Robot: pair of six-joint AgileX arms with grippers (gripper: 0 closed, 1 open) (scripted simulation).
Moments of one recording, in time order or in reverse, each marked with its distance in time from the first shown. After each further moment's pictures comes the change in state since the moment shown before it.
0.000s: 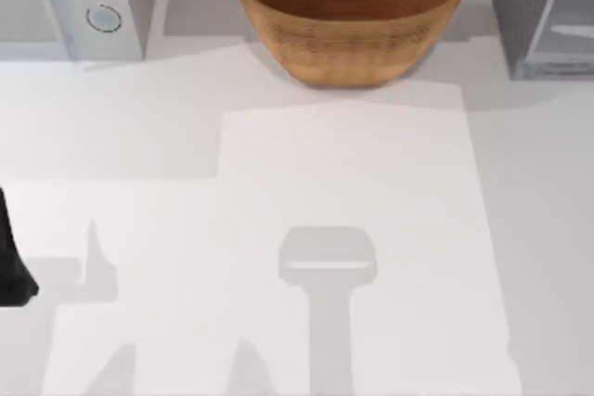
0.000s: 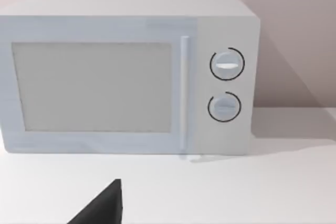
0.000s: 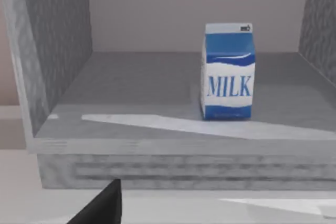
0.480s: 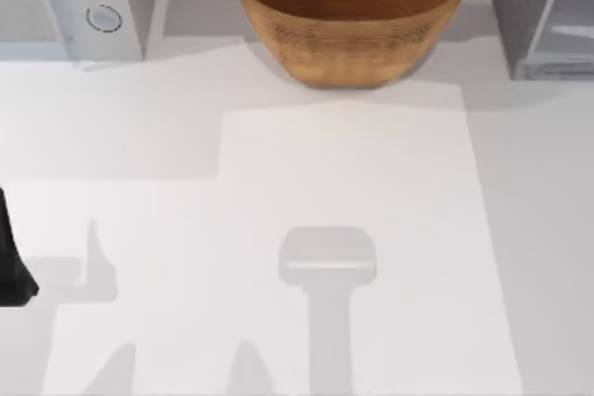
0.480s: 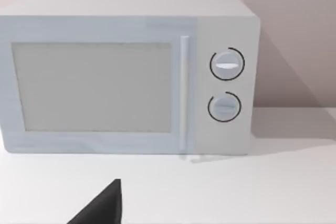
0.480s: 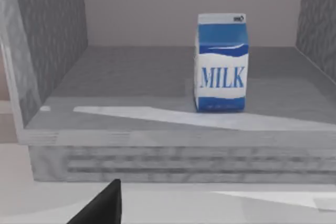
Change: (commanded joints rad) left arm 0.000 0.000 0.000 0.000 0.000 0.000; right arm -0.026 0.093 0.006 0.083 -0.027 0.001
